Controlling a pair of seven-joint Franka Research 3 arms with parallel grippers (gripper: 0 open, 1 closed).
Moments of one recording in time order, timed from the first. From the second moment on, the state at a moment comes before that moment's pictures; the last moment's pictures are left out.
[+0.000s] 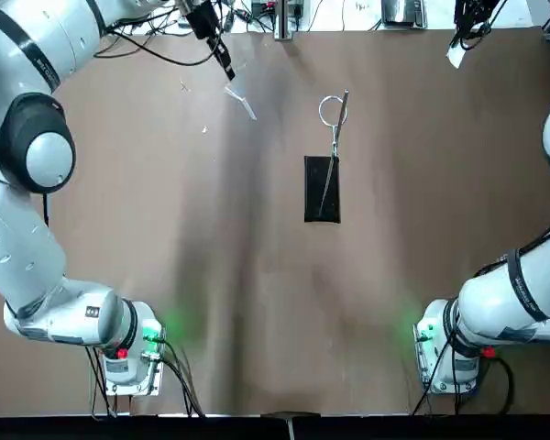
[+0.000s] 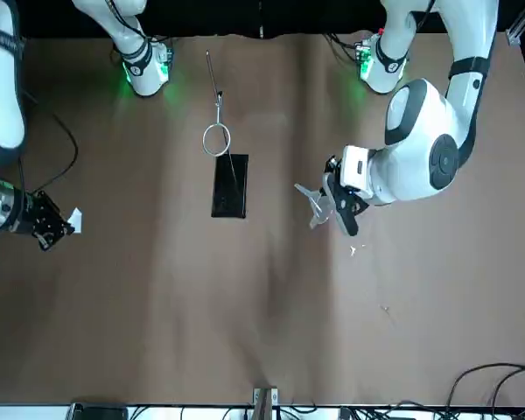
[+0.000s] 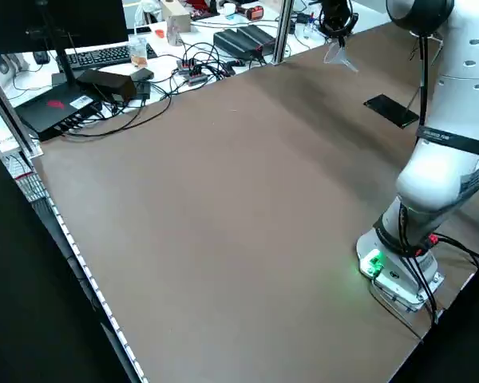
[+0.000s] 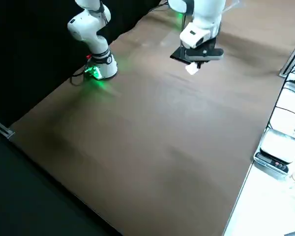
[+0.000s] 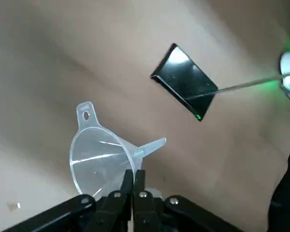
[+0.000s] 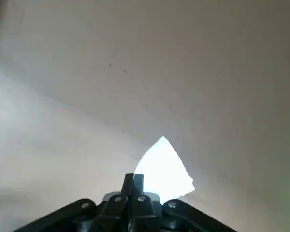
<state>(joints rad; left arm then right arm) -0.11 0.36 -0.36 -1.56 -0.39 1.82 0.65 -0.05 0.28 -0.05 -1.56 0.19 1.75 0.95</state>
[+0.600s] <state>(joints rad) -0.09 0.37 -0.51 -1.50 -0.39 1.92 1.10 -0.05 0.27 -0.05 -1.56 0.19 1.75 0.95</state>
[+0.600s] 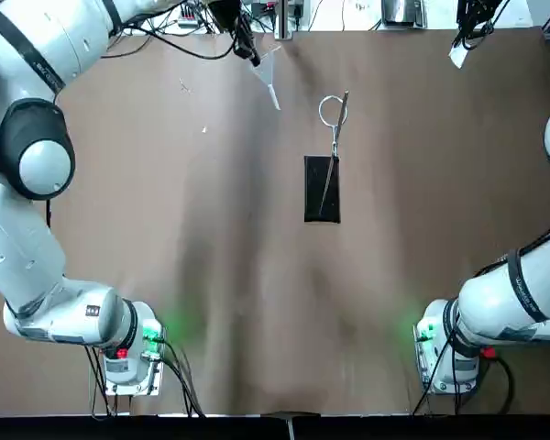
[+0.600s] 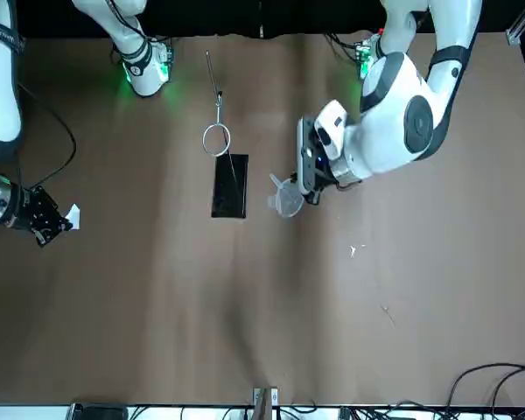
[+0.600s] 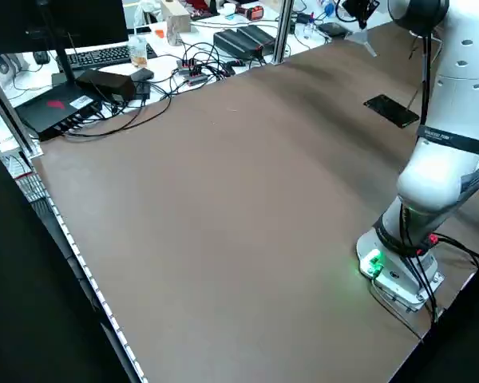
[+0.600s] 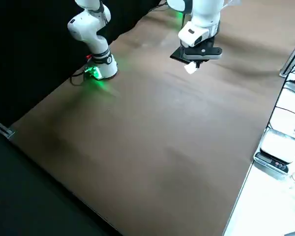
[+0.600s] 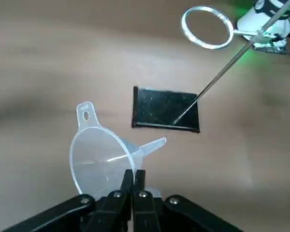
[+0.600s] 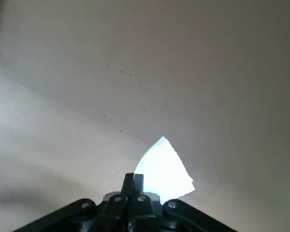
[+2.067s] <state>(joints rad) -0.11 0.25 -0.60 -1.39 -0.62 1.97 1.75 -0.05 0.27 -0.06 -1.56 0.19 1.75 0.95</state>
